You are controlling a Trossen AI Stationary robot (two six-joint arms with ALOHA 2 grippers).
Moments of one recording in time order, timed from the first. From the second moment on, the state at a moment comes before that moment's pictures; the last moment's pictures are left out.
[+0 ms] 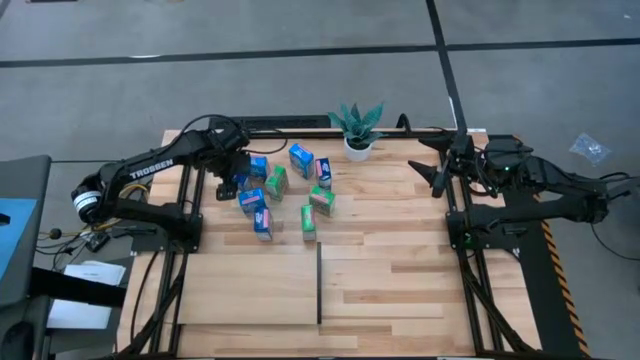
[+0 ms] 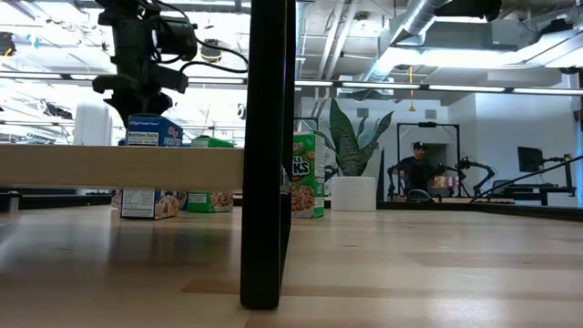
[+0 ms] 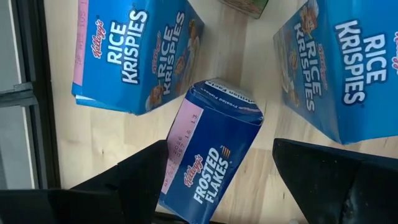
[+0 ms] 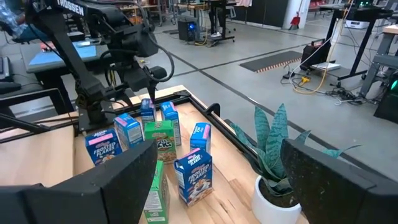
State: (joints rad) left arm 0.64 1.22 0.95 -1.02 -0.09 0.58; right arm -0.09 0.61 0.92 -0.49 0.40 0.12
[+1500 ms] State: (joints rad) left arm 0.64 1.22 0.98 -1.07 -0.07 0.75; right arm -0.09 0.61 0.92 -0.49 0.40 0.12
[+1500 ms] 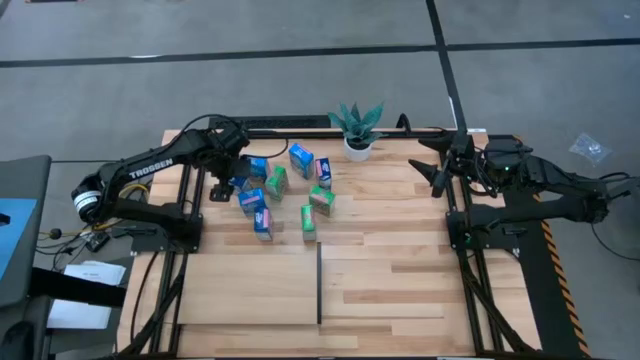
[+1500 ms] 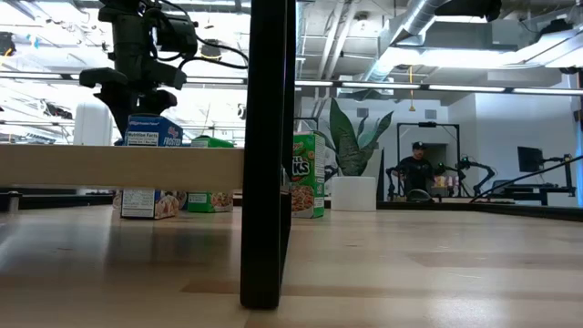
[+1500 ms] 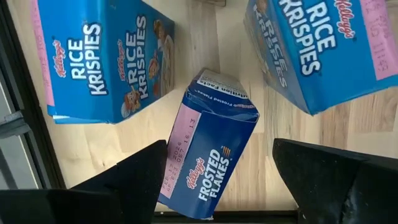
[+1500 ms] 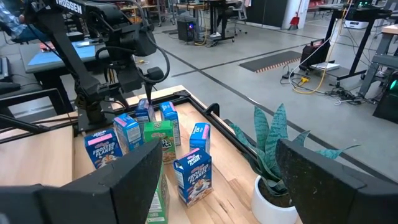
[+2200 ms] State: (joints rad) left arm 0.64 1.22 0.98 -1.06 -0.19 0.75; right arm -0.09 0.61 0.92 -0.49 0.40 0.12
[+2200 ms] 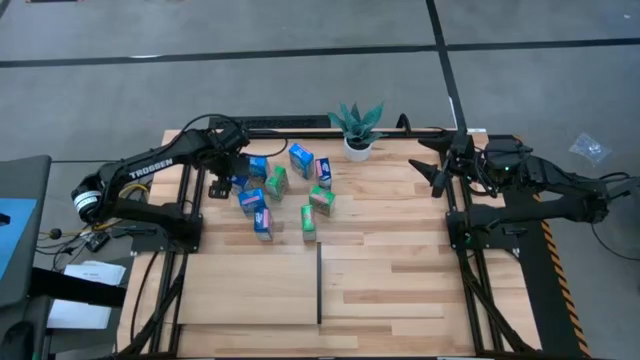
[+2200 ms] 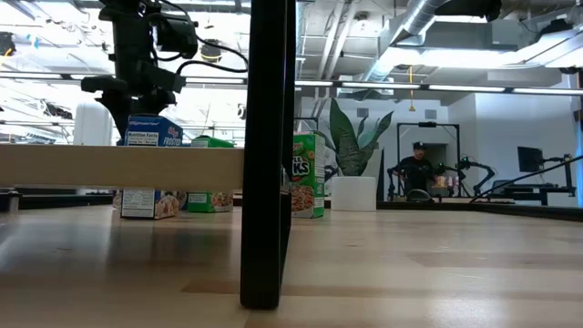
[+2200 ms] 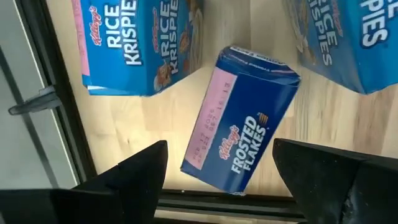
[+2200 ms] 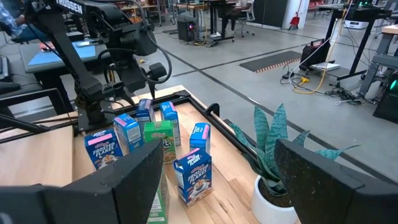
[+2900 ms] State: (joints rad) left arm 0.65 1.22 0.98 -1.05 -0.05 0.77; right arm -0.09 0.61 0.92 -0.49 0.40 0.13
